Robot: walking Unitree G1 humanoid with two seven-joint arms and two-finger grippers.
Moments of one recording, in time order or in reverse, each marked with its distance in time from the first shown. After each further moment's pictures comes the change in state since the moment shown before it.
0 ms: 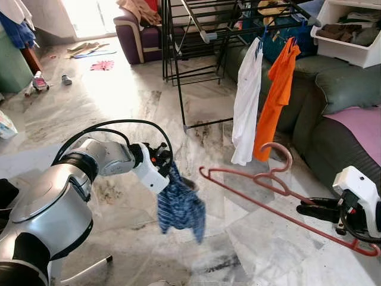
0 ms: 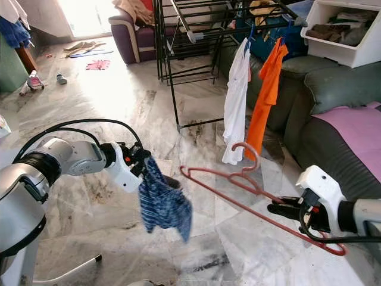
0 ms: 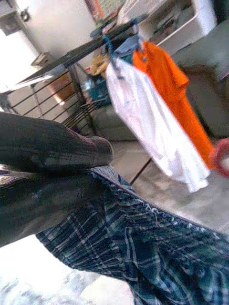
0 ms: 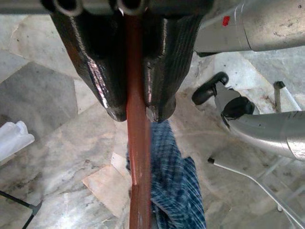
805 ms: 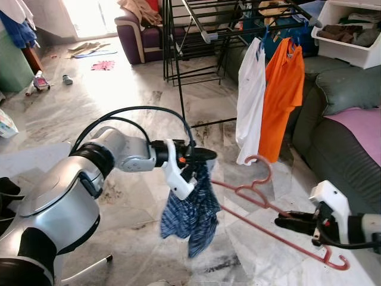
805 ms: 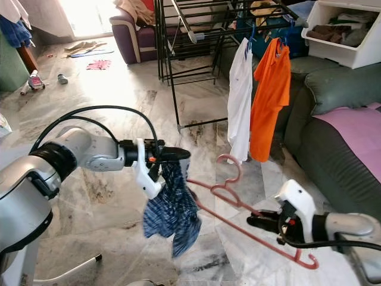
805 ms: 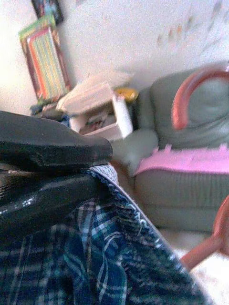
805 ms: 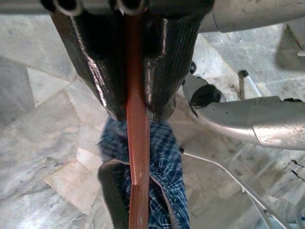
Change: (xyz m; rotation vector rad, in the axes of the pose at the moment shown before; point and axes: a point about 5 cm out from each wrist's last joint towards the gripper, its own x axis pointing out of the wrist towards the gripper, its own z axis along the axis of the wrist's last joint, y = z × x) left arm 0.010 0.061 0.040 0.065 -0.349 0.385; right arm 0.040 0.020 -0.021 0.115 -0.051 0.108
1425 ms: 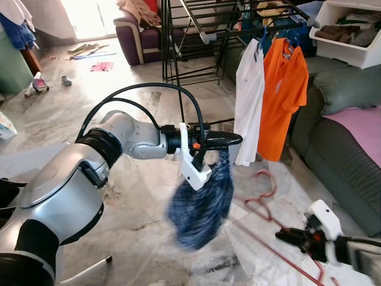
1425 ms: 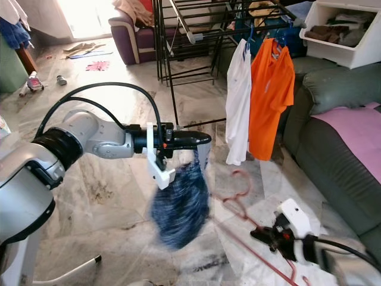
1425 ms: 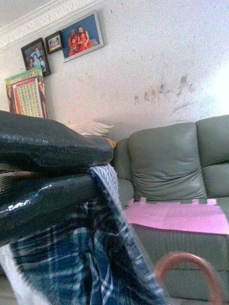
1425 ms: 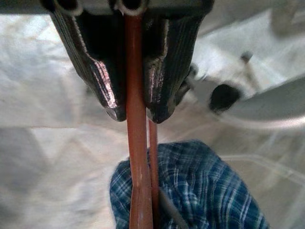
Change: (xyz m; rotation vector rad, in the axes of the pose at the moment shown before) left arm 0.009 0.045 0.003 0.049 -0.101 0.212; right arm 0.024 -0.015 -0.058 0.269 0.056 -0.252
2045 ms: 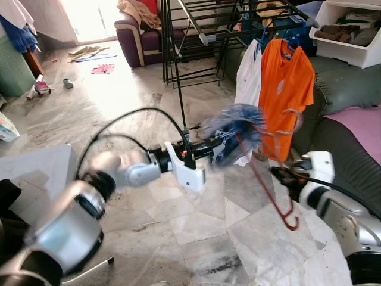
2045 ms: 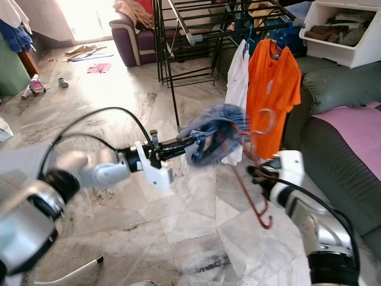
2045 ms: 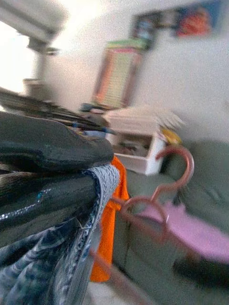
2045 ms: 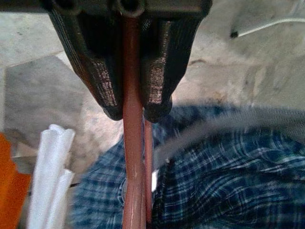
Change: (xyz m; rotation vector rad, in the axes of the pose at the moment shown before) left arm -0.009 -0.055 0.014 -0.460 0.319 0.197; right arm 0.029 0.002 0.093 0.175 -0.383 -0.223
